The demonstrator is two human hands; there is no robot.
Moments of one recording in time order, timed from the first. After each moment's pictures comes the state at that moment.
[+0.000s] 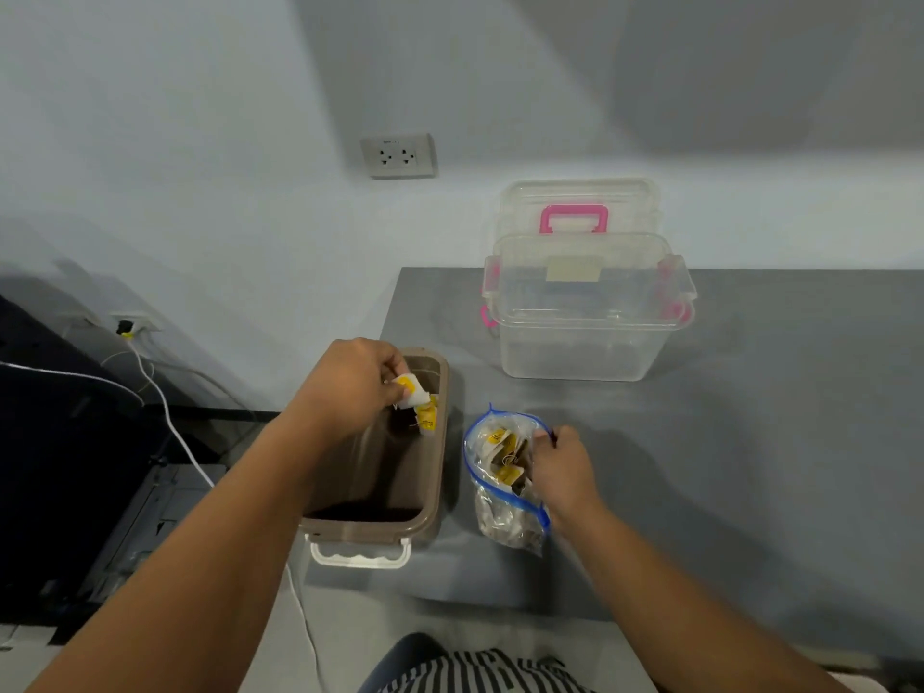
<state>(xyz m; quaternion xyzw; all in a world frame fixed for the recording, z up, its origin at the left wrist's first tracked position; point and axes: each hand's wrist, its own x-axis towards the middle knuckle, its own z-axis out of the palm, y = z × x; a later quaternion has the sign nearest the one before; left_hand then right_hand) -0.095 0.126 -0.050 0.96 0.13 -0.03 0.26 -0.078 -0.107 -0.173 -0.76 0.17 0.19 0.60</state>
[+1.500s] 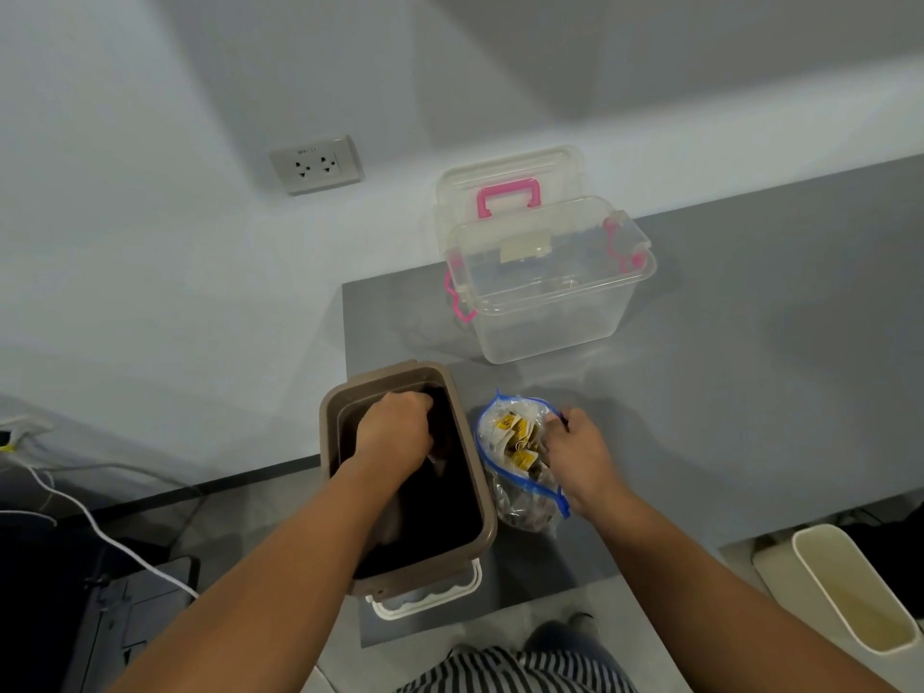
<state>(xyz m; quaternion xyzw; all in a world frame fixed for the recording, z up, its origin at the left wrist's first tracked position) -0.056 0.141 -0.140 0.99 -0.04 -0.10 0.08 -0.095 -0.073 -0.183 -0.75 0.24 0.08 0.61</state>
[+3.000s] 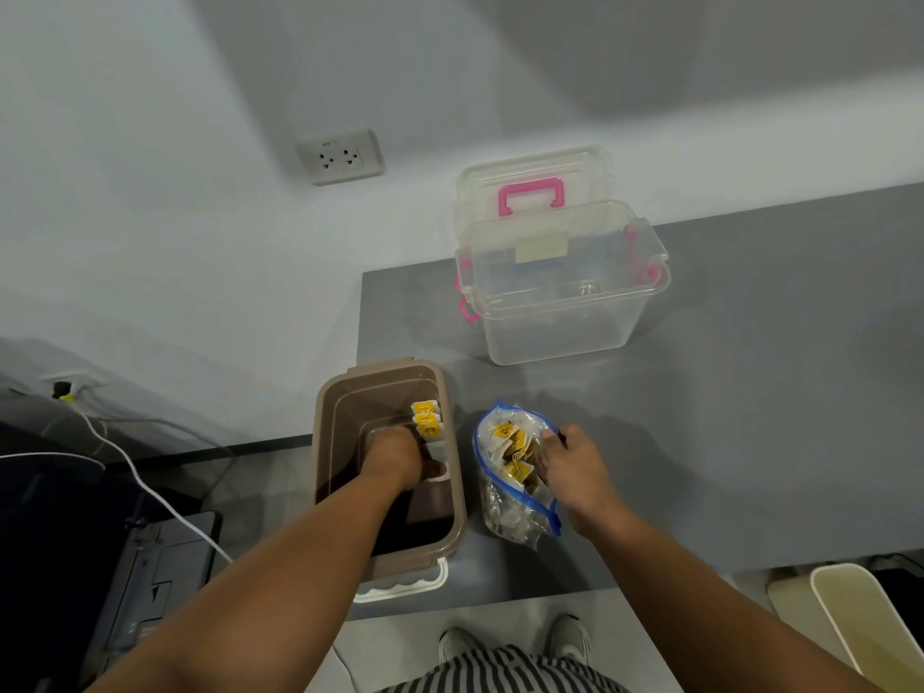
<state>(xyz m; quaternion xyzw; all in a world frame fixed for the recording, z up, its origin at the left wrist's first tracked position) -0.071 0.115 -0.159 0.96 0.09 -0.28 0.00 -0.098 -0.098 -0.173 -0.74 0.22 0.17 0.61</state>
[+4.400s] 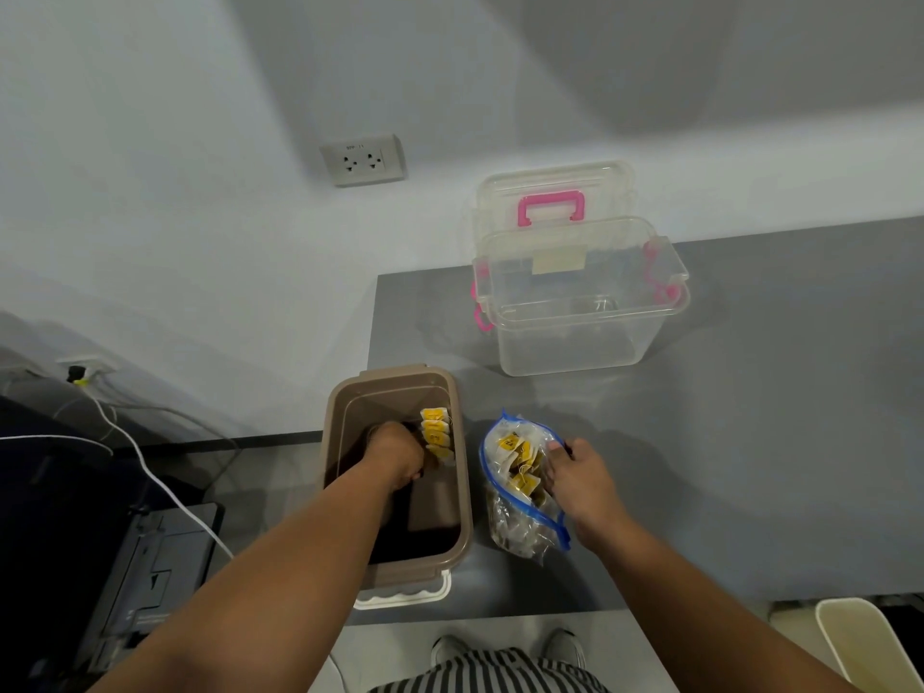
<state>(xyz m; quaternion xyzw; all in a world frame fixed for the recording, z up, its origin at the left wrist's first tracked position) -0.056 0.139 -0.185 0.84 0.33 -0.26 0.35 -0.091 -0.096 -0.170 -0.75 0.22 0.19 0.60</state>
